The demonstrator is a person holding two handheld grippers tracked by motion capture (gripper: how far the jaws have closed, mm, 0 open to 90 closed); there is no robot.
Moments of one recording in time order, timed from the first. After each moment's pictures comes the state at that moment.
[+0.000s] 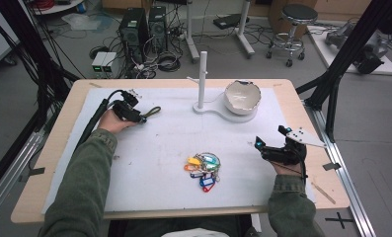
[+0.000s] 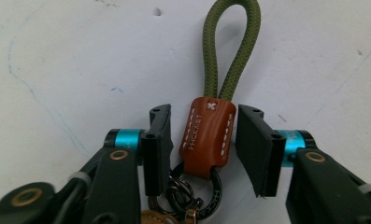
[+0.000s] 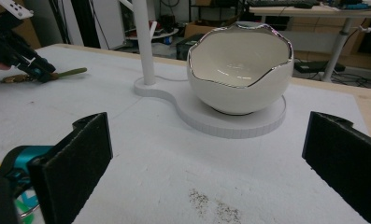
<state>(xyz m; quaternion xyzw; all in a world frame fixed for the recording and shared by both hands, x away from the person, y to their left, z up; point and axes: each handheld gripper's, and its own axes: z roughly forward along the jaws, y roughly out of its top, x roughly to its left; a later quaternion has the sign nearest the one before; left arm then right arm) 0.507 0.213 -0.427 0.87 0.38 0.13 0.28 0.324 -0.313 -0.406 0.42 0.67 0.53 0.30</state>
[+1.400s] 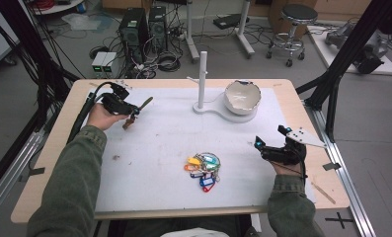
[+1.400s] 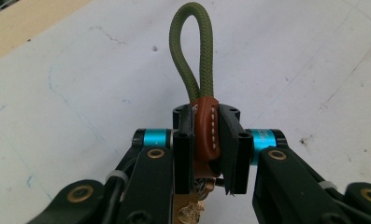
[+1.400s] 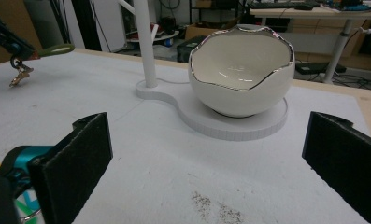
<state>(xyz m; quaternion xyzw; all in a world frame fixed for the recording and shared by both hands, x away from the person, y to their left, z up) 0.487 0.229 -0.375 0.86 0.38 0.12 0.33 0.323 -0.311 -0.405 0.42 0.67 0.53 0.30</state>
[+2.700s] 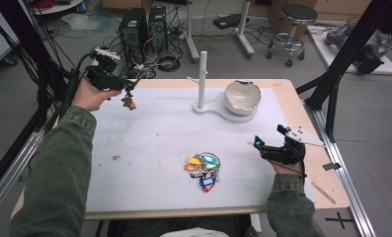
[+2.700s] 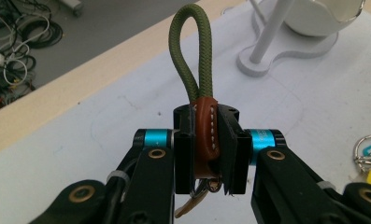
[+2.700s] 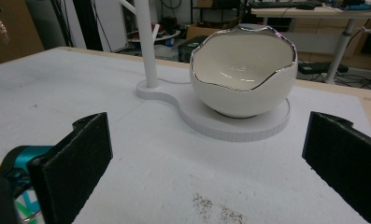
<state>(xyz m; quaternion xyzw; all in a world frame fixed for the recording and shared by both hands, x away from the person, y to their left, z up) 0.475 0.231 -0.273 0.82 0.40 0.14 0.38 0.326 -0.311 -0.406 0.42 0.67 0.53 0.30</state>
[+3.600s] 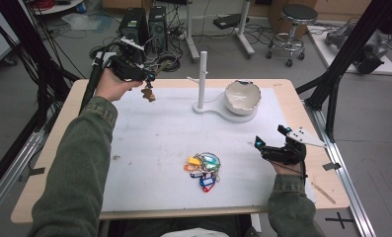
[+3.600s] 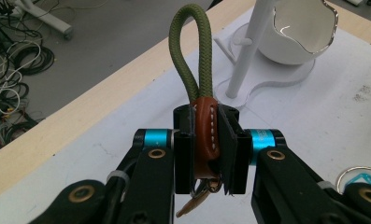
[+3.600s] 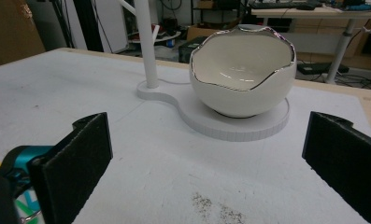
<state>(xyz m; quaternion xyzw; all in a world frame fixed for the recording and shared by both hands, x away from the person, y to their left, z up) 0.492 0.170 -0.253 0.83 0.37 0.15 0.39 0.324 -0.312 -0.406 0.42 0.67 0.54 0.30</state>
